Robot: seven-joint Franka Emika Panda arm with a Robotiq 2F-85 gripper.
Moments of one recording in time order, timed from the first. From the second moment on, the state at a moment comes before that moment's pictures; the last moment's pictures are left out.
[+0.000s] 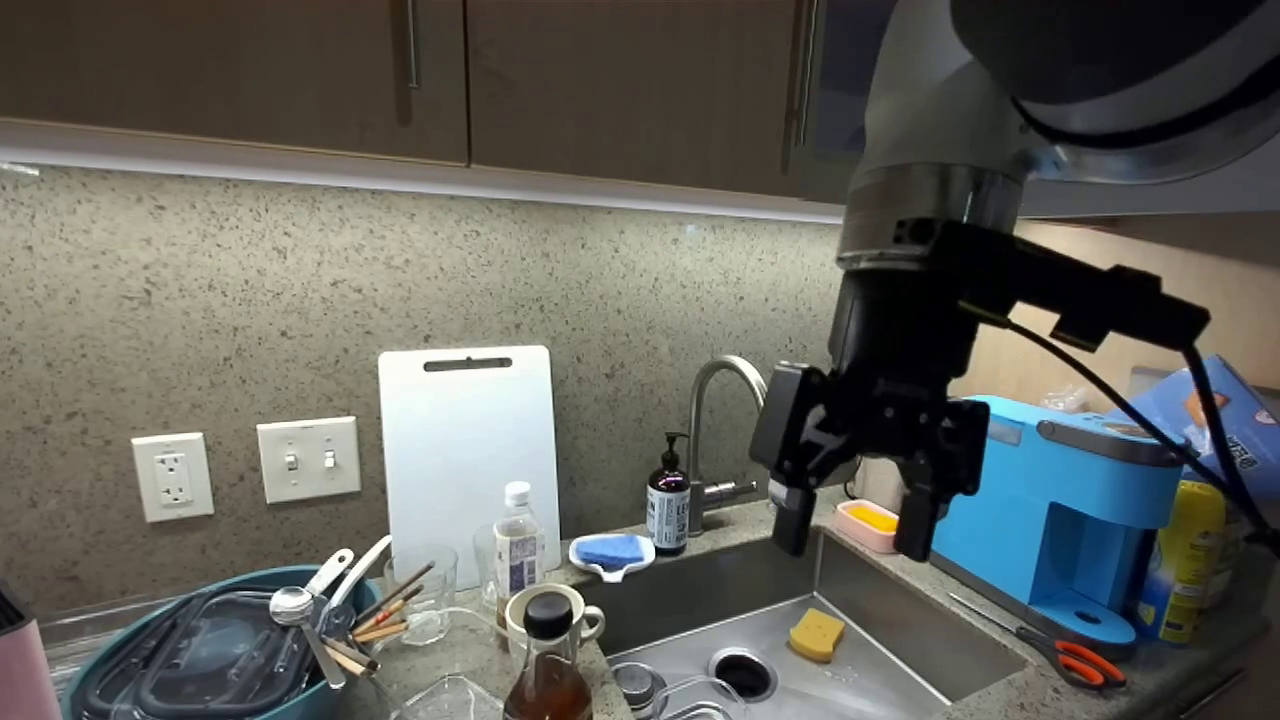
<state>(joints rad) 0.23 -0.36 0.22 -2.45 0.35 2.11 0.37</state>
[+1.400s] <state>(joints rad) -0.06 -0.57 0.07 -2.41 0.35 2.22 0.59</state>
